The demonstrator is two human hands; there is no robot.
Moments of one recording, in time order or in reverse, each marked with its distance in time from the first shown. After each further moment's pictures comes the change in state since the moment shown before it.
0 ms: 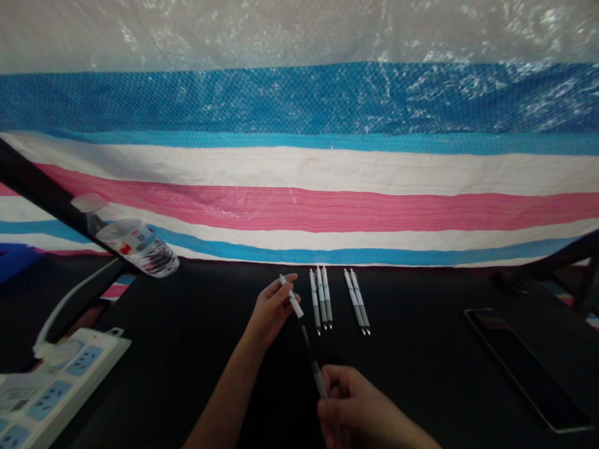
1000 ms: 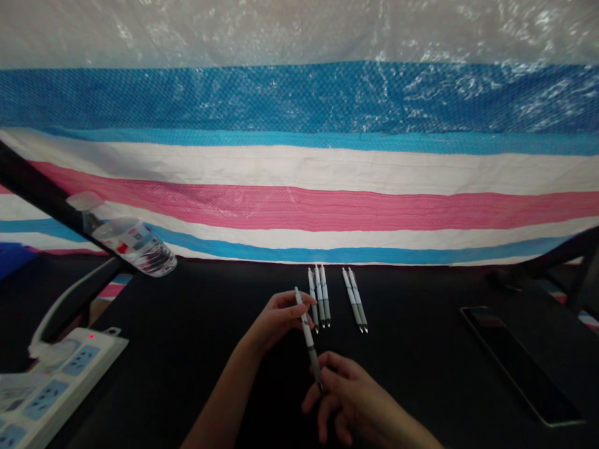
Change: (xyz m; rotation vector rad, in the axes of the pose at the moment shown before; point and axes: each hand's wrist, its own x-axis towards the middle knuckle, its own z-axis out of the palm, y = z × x) left_hand -0.007 -0.007 -0.003 0.219 -0.368 -0.187; right_hand 0.000 -0.004 -0.001 0.074 0.038 -0.064
